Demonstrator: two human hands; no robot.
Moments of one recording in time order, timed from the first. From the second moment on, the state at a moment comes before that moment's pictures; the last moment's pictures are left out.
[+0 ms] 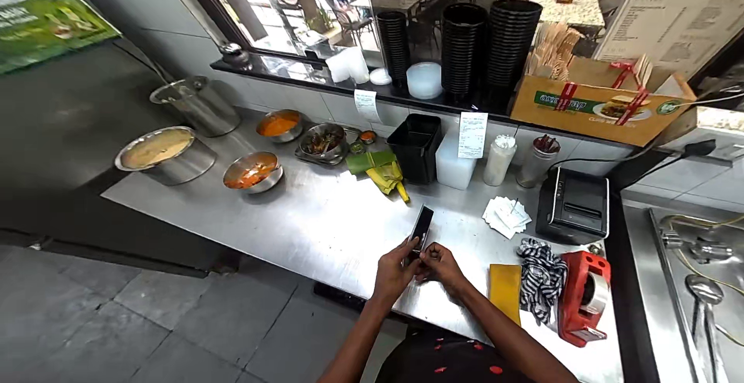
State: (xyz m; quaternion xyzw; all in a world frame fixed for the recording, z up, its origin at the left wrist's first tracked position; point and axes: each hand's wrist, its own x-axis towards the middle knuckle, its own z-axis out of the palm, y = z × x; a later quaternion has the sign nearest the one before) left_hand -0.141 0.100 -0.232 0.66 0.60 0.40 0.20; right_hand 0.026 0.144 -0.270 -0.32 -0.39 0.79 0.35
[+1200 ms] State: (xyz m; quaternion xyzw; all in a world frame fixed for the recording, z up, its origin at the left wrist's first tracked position) left_hand -0.050 0.050 -0.277 0.68 0.64 0.31 0.19; right_hand 0.067 0.105 -0.276 -0.53 -0.23 0.76 0.32
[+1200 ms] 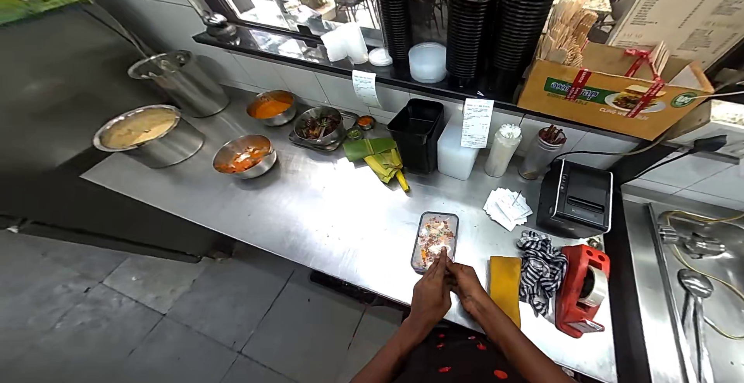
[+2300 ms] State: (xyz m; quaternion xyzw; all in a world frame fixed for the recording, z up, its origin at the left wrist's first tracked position) left_hand -0.124 0.118 -0.143 0.09 0.58 0.57 0.58; right_hand 0.087 0.077 -0.258 -0.33 -0.28 0.81 0.40
